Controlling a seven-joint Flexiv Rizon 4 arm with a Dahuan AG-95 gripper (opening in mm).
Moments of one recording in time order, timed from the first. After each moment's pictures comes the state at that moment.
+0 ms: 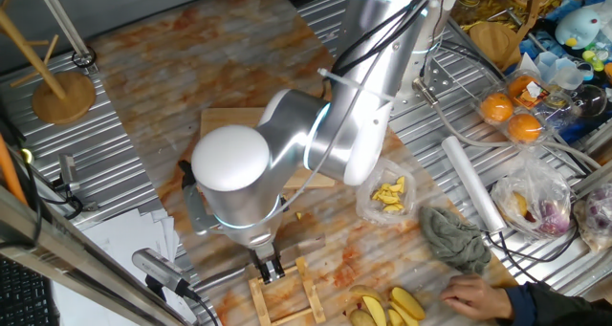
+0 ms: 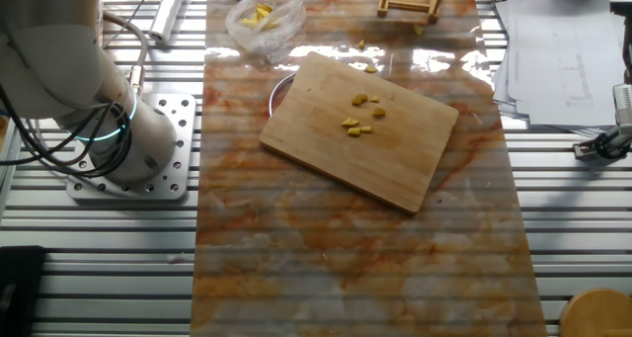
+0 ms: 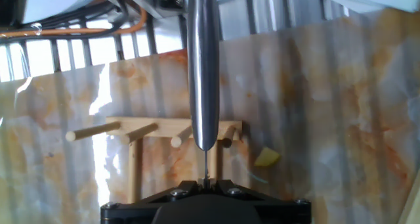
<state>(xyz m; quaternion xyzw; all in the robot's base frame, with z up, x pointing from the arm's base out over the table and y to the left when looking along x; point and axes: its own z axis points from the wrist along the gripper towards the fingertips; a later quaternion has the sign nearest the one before) 0.575 0.333 0.081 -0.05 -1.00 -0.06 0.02</state>
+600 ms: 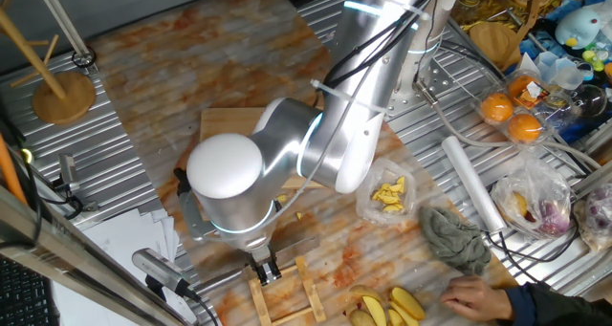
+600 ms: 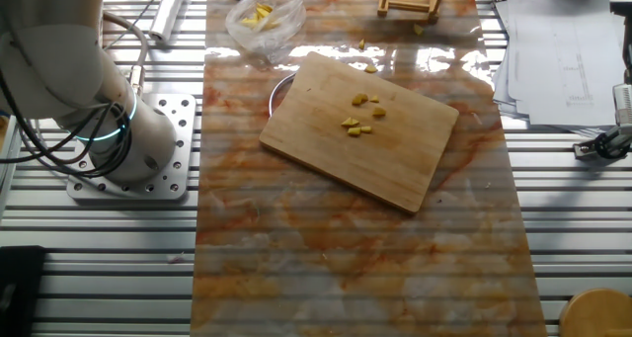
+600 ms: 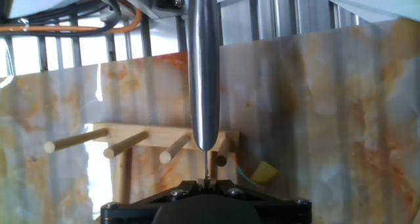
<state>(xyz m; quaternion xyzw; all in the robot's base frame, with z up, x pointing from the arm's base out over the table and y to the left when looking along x) 0.582 0.331 0.064 -0.03 -1.00 -0.06 0.02</state>
